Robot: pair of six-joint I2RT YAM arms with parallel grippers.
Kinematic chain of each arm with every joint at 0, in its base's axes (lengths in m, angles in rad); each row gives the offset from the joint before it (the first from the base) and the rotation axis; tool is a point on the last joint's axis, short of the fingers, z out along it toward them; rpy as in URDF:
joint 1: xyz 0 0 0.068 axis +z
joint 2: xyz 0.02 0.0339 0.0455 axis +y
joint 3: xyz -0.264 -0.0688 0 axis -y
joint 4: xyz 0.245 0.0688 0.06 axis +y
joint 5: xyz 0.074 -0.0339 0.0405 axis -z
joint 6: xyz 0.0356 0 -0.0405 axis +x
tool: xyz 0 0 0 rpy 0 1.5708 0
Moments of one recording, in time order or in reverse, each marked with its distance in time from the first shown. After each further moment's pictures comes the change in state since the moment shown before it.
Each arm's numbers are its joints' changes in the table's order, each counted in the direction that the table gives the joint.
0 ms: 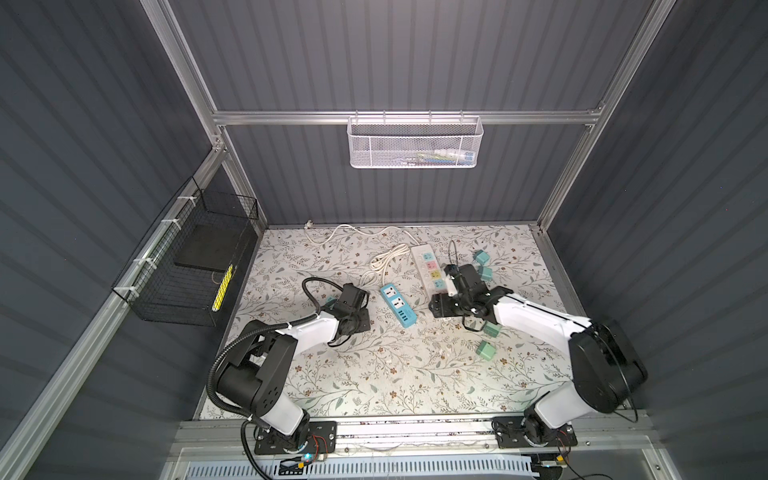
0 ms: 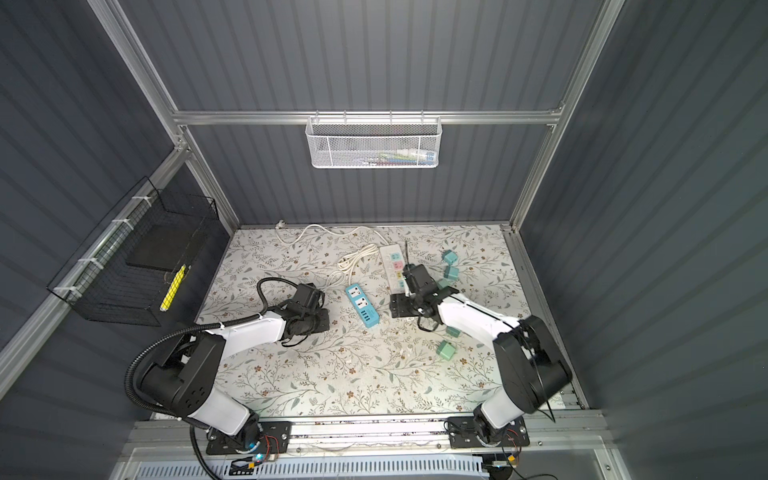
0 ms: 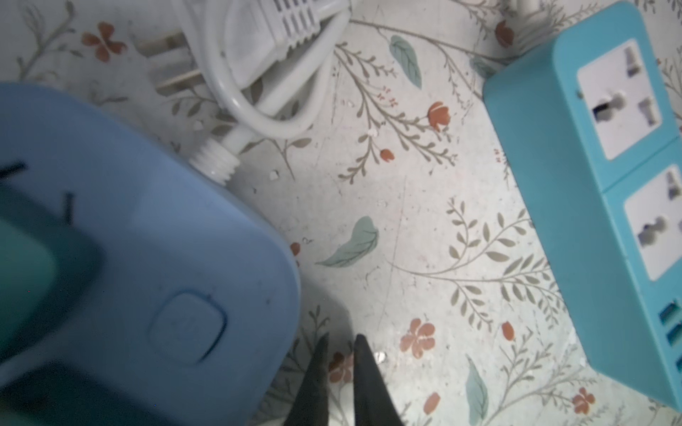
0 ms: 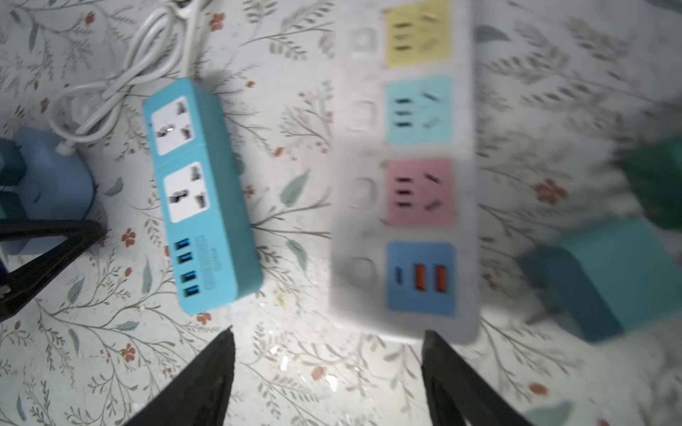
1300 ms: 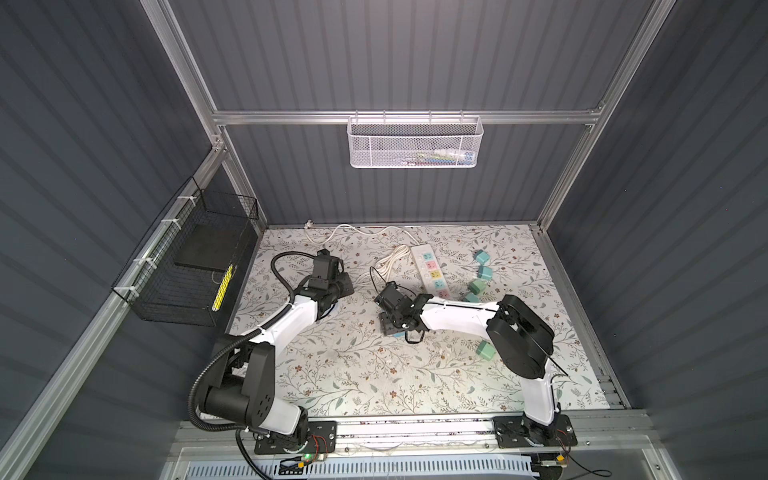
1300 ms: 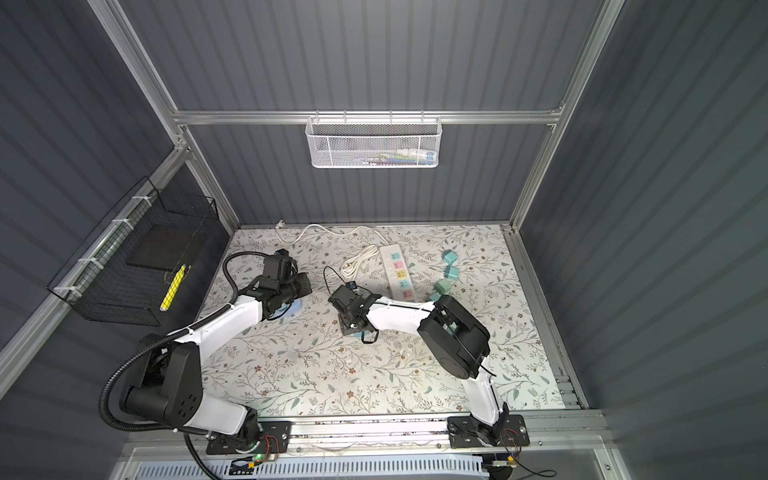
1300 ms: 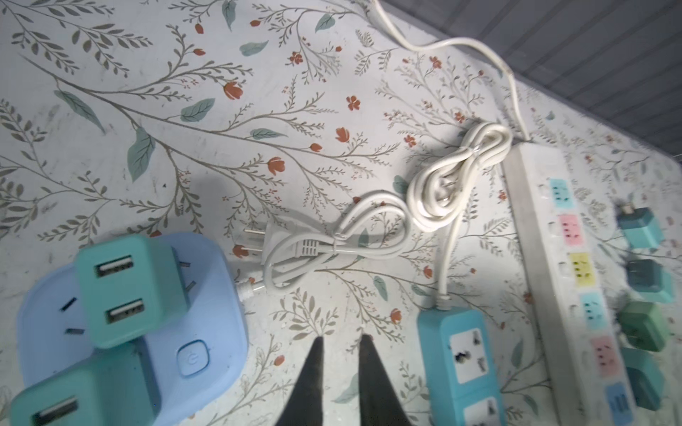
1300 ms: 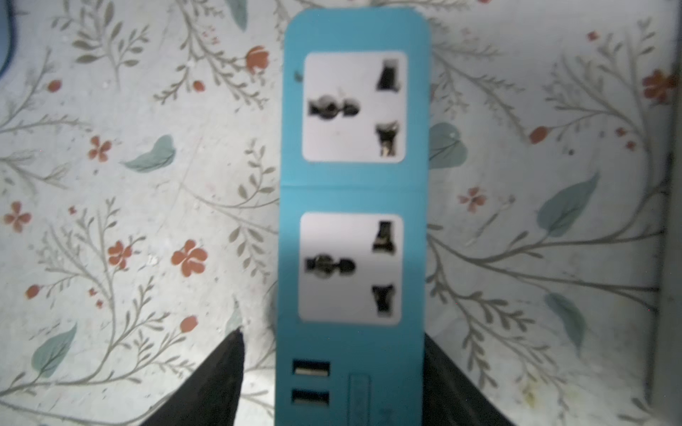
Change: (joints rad) left arm 0.197 -0.114 0.173 -0.018 0.055 0.028; right arm 0.370 0.398 0.340 0.116 0.277 0.249
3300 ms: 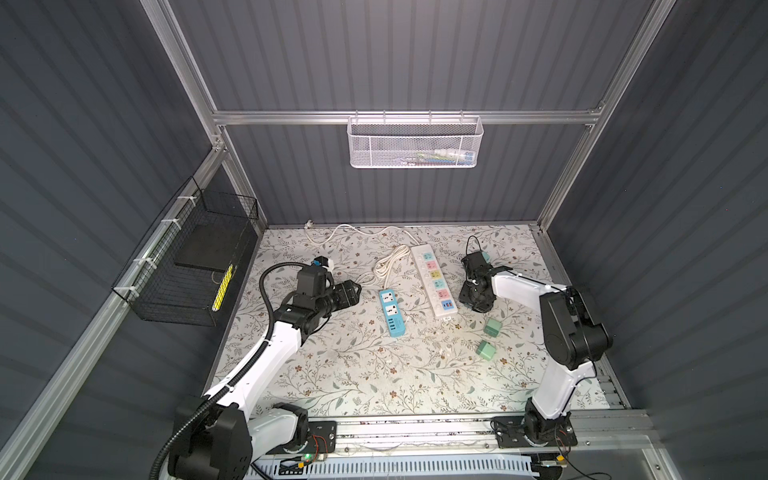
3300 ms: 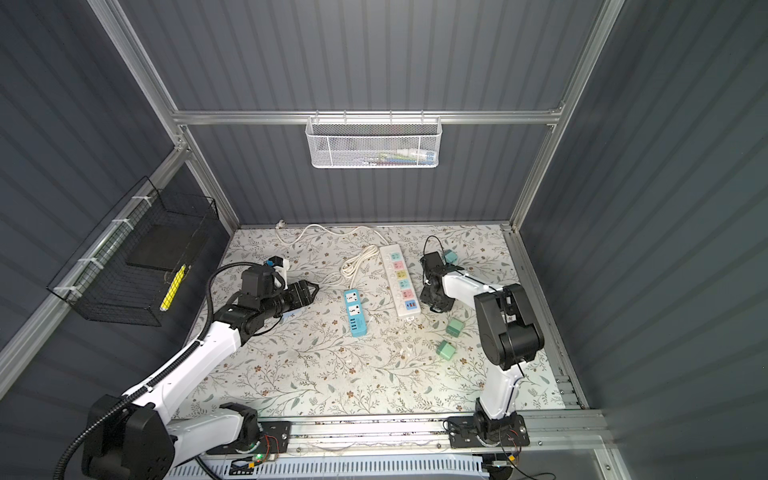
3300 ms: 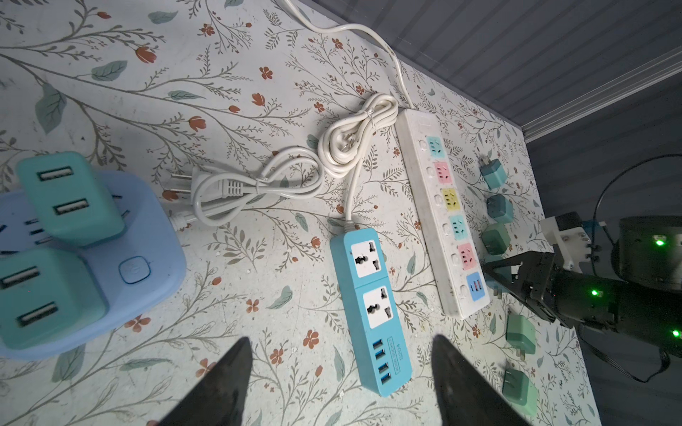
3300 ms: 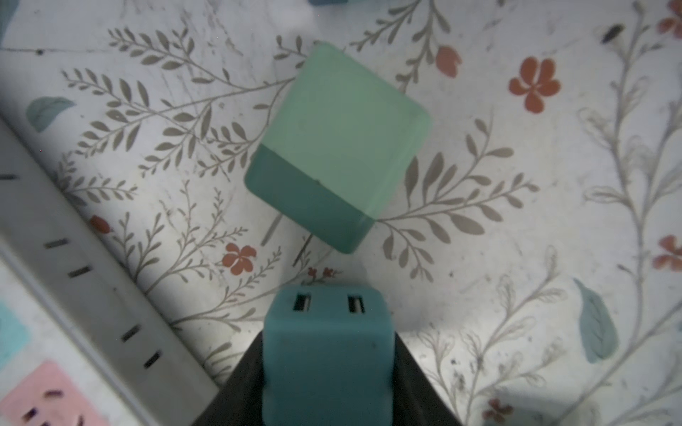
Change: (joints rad) left arm -0.011 -0.295 -0.118 0.098 0.207 -0.021; right arm -0.637 -0.206 -0.229 0.111 -0.056 0.117
